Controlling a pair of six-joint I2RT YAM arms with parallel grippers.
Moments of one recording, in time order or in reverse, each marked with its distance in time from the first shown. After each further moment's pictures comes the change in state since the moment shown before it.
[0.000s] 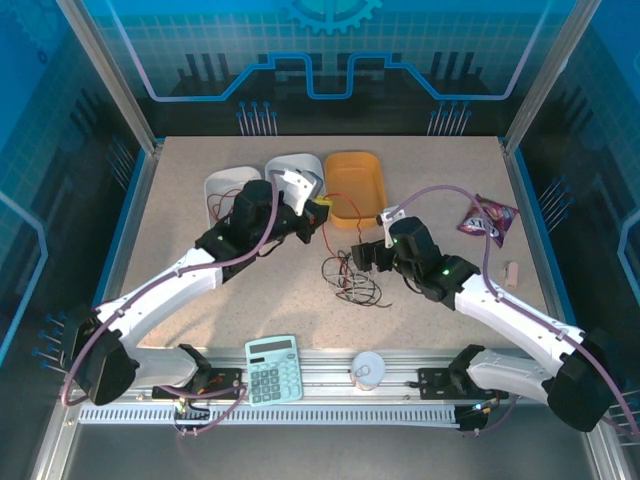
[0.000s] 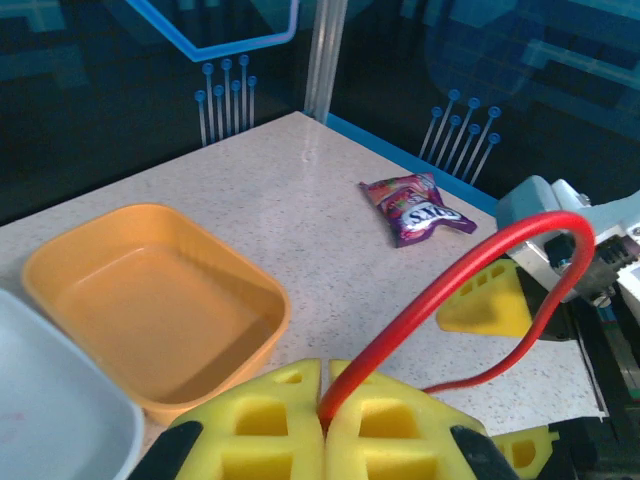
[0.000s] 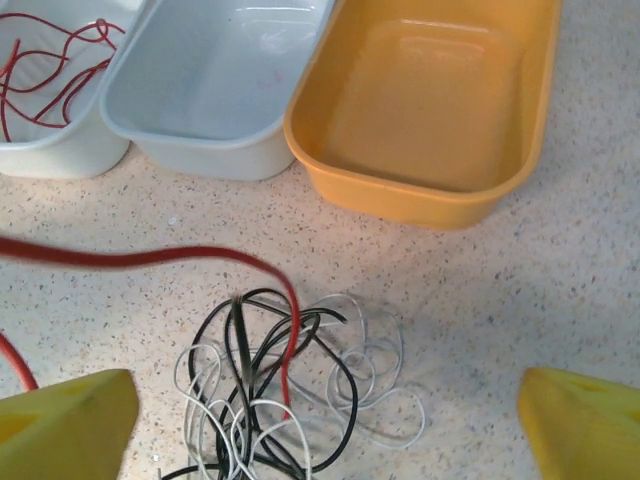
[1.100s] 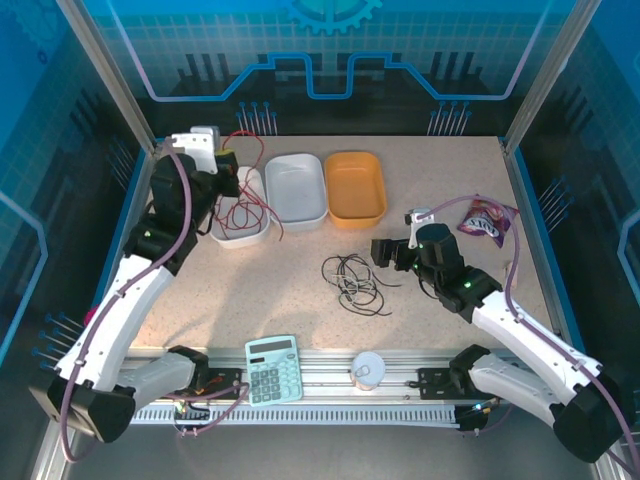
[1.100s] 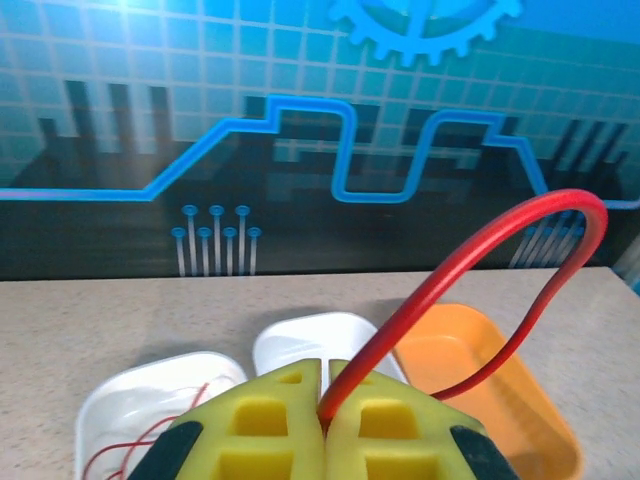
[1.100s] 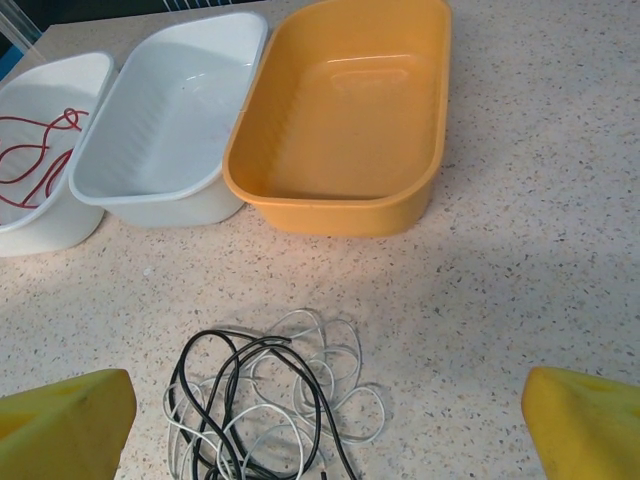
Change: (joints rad) left arm 0.365 -0.172 0.168 -0.254 -0.326 -0.089; right arm -0.112 -0.163 -0.100 0.020 -0.022 0.087
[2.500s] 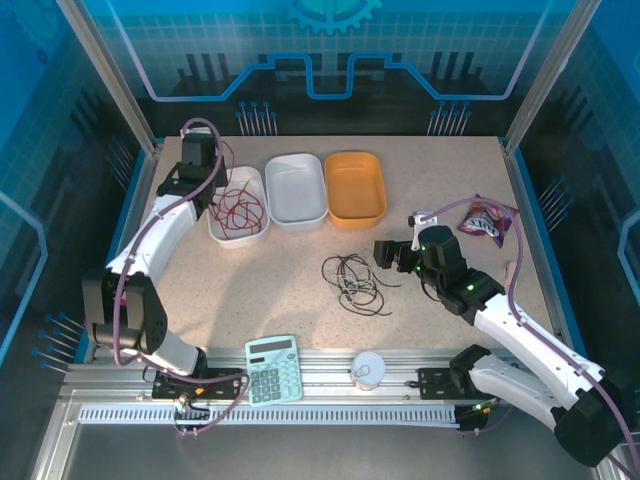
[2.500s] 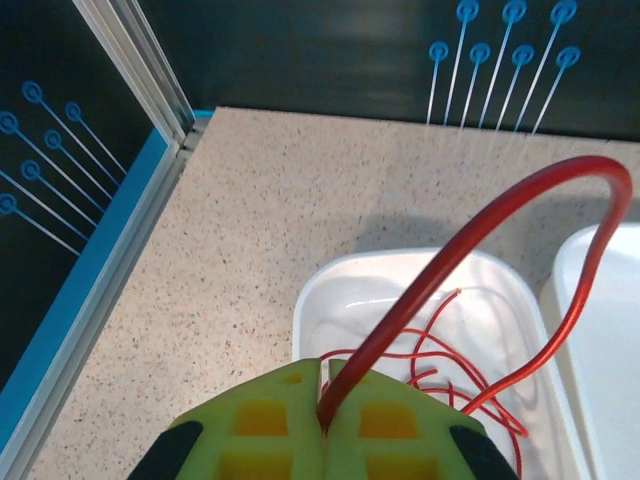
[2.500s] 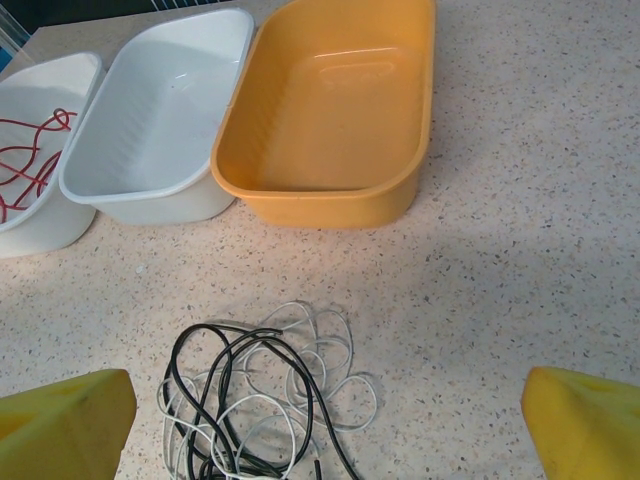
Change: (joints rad) left arm 0.180 0.460 0.103 -0.083 -0.262 0.041; right arm -0.006 -0.025 -0.012 -0.026 0.007 0.018
